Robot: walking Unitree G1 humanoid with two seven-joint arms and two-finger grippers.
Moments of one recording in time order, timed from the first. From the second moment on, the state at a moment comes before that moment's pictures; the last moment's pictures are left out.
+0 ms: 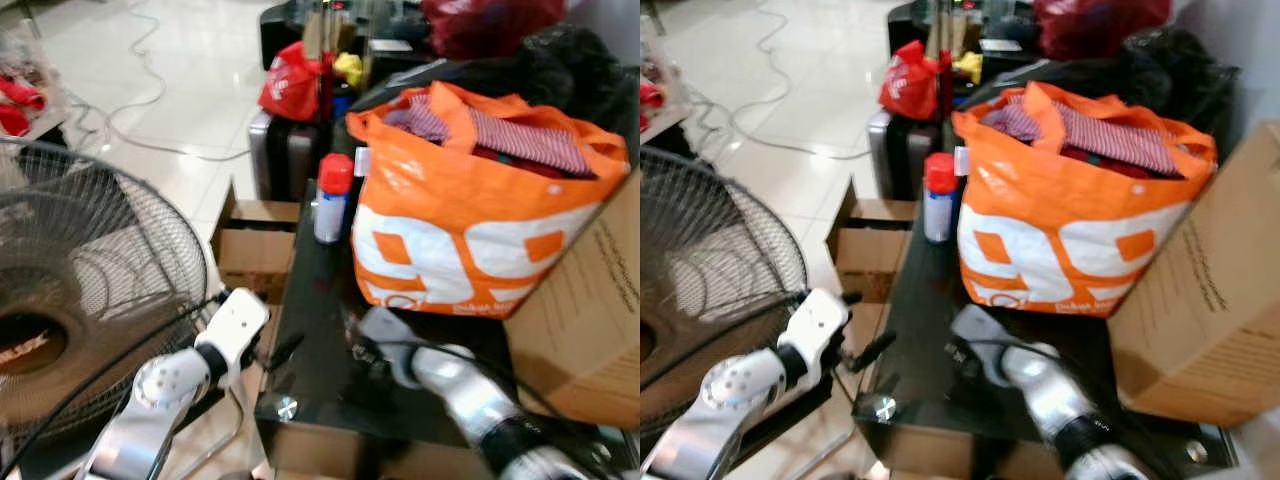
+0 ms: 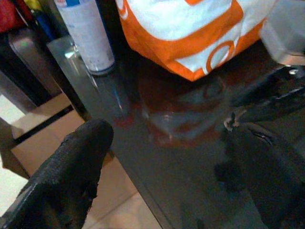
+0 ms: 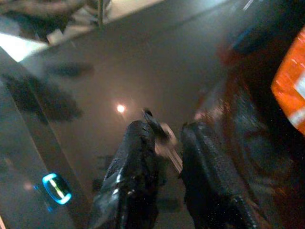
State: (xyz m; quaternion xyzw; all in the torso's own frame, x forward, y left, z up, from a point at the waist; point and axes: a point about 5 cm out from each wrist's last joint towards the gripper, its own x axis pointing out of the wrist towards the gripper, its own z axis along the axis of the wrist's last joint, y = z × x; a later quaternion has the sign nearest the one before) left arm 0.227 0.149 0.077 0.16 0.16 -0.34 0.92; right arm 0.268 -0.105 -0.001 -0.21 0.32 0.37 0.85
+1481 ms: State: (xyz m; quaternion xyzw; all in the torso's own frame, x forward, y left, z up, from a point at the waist) left arm 0.213 0.150 0.063 0.13 0.21 -0.36 0.90; right arm 0.273 -0.101 -0.020 -0.23 0.35 0.34 0.84
